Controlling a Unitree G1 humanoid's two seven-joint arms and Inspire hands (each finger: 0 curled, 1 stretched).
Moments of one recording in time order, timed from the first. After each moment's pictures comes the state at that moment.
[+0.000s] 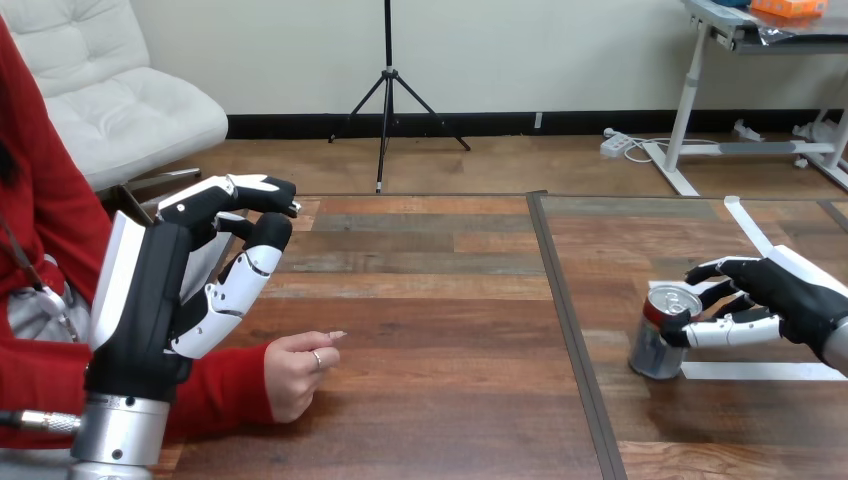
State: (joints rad) left arm 0.08 0.30 0.10 0.07 0.19 -0.67 0.06; right arm -0.62 -0.68 0.14 1.24 -0.37 -0.43 0.23
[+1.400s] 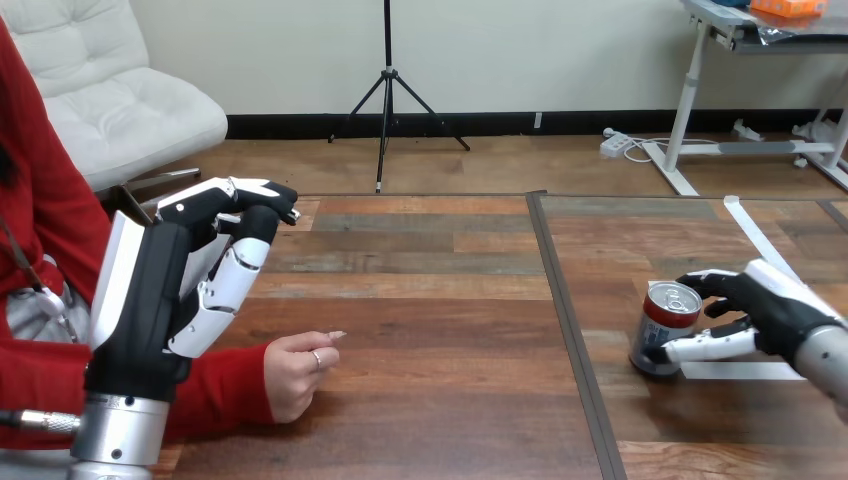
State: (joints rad) left arm 0.08 0.30 0.10 0.07 0.19 -0.67 0.05; right arm -0.62 -0.62 0.20 1.24 -0.41 -0.36 0.15
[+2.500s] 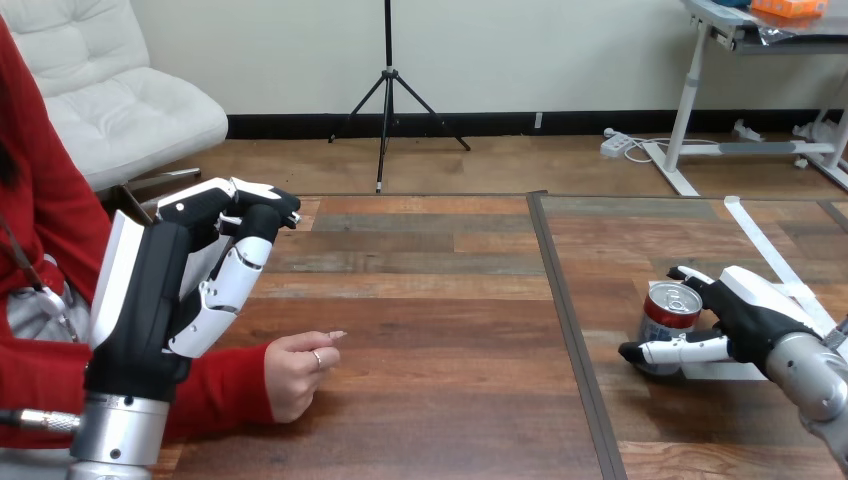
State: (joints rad) left arm 0.08 0.30 0.10 0.07 0.17 -0.67 0.03; right arm -0.62 -0.57 0.25 1.24 -0.47 -0.31 0.04
